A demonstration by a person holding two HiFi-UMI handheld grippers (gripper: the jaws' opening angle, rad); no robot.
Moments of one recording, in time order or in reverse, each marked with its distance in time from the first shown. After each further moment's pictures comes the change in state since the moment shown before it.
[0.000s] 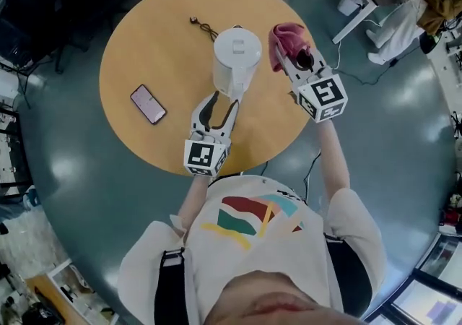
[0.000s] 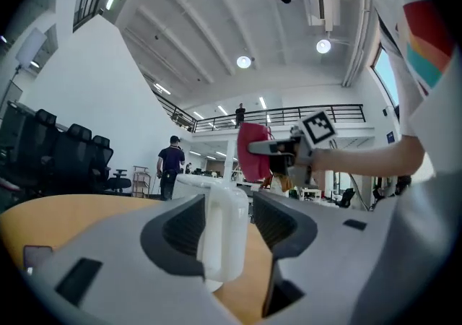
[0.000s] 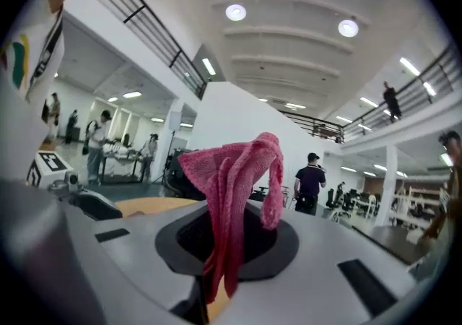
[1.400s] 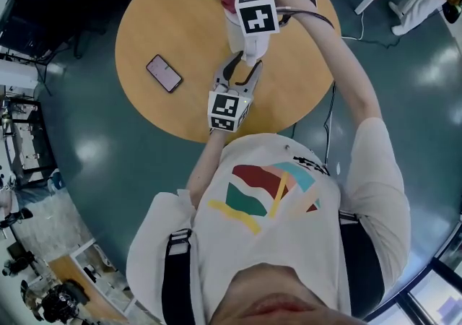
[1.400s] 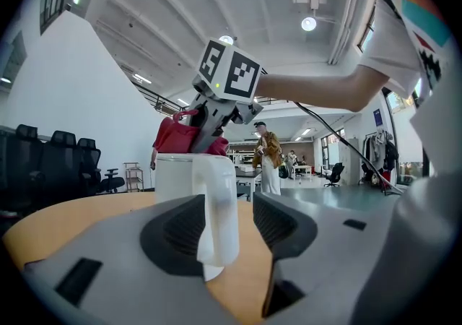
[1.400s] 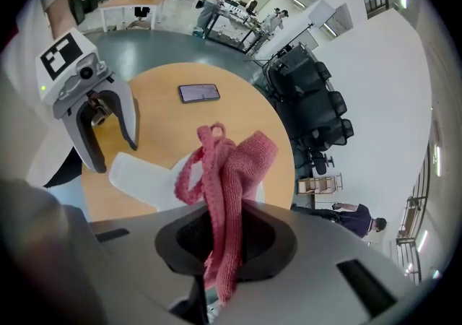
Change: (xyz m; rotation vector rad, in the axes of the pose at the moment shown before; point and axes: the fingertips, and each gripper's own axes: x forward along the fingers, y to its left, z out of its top) left arm 0.025 -0.029 -0.053 0.121 0.146 -0.070; right arm 0.086 0.067 -0.066 -1.024 0.838 0.513
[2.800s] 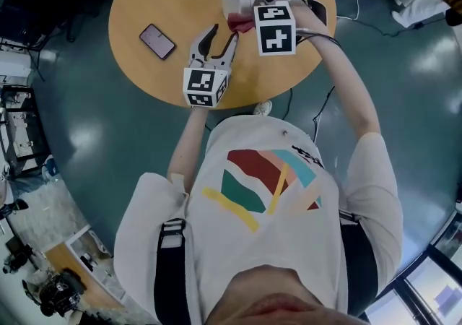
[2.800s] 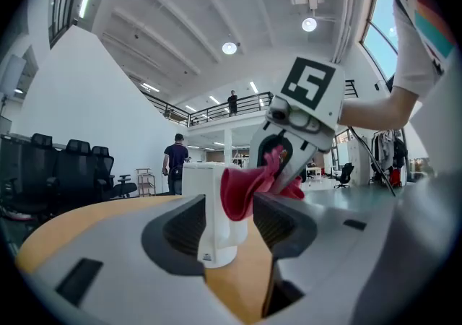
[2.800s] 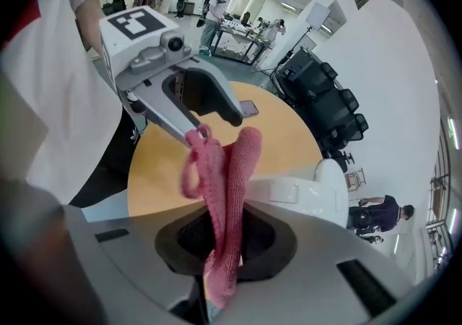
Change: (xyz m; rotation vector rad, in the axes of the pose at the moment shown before) left arm -0.073 0.020 0.004 0.010 -0.039 0.084; right arm -0.033 0.156 0.046 0.085 -0.121 0.128
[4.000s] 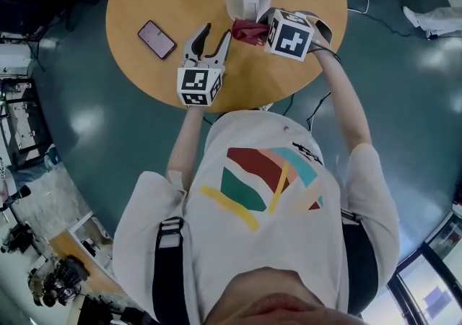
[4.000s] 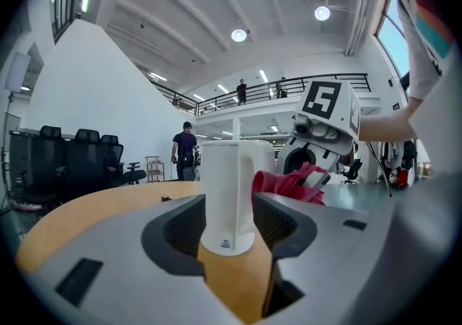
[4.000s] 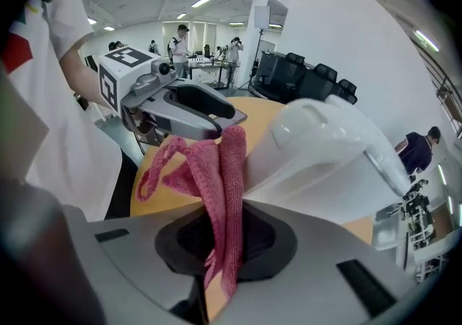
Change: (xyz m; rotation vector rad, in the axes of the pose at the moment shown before) left arm 0.031 0.047 -0.037 -0.037 0.092 0.061; right arm 0.062 0.003 -0.017 0.364 -0.231 0.151
